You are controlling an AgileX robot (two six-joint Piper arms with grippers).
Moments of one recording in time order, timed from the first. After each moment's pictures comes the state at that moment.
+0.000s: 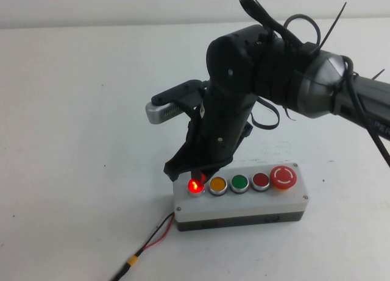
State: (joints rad) right arm 0.76 2.03 -1.80 0.15 1.21 0.03; left arm -0.04 -0.02 0.03 0.07 0.39 0.03
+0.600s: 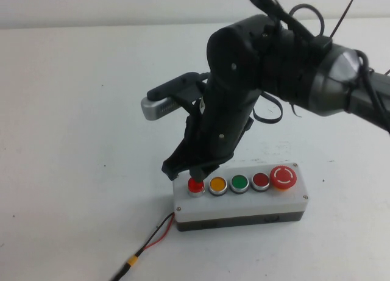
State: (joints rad) right arm 0.78 1.98 -1.80 0.13 1.22 0.03; left arm -0.04 -0.02 0.03 0.07 0.39 0.03
